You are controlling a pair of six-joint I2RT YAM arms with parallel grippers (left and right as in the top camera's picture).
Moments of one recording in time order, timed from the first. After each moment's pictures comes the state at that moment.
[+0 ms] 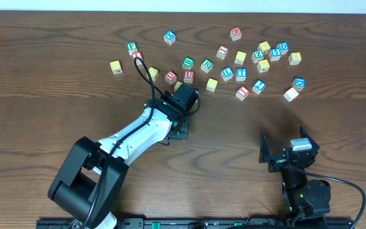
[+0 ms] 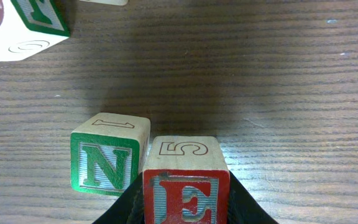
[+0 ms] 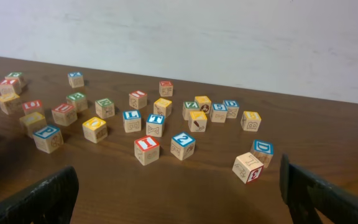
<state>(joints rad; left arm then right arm) -0.61 1.78 1.09 -0.70 -0.09 -0.54 0.15 0.01 0.01 -0.07 0.02 -0.05</state>
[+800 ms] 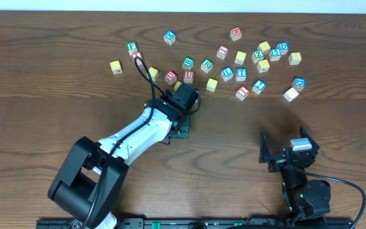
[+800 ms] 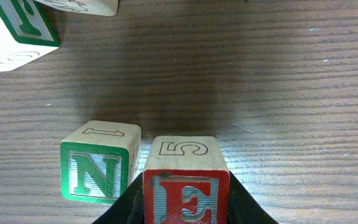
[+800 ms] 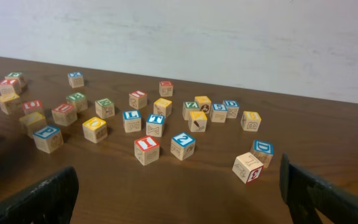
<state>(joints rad) -0.61 1.78 1.09 -0.68 -0.08 -0.53 0.15 0.01 0.01 -0.07 0.02 -0.05</state>
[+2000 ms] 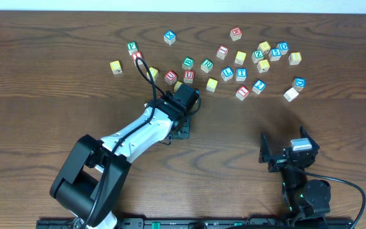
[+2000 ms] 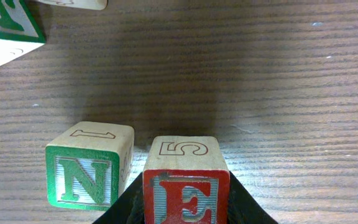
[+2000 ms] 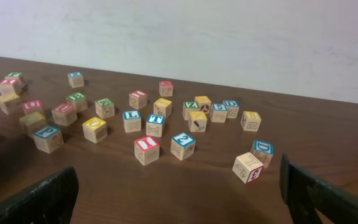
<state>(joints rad) -0.61 1.80 1.09 -0.67 -0.06 -0.53 0.15 0.01 0.01 -0.07 0.02 -0.05</state>
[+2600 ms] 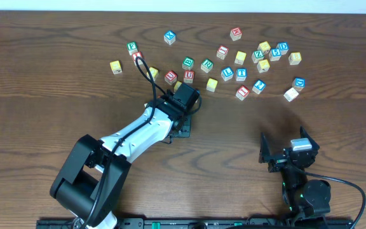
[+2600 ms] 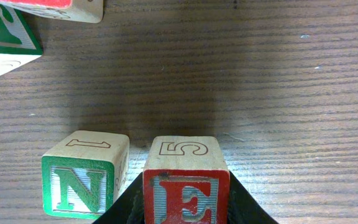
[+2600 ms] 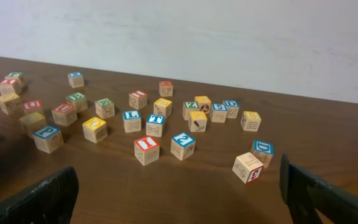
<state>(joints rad) -0.61 1.80 1.09 -0.65 -0.06 -0.53 0.15 0.01 0.01 -0.07 0.02 -0.05</state>
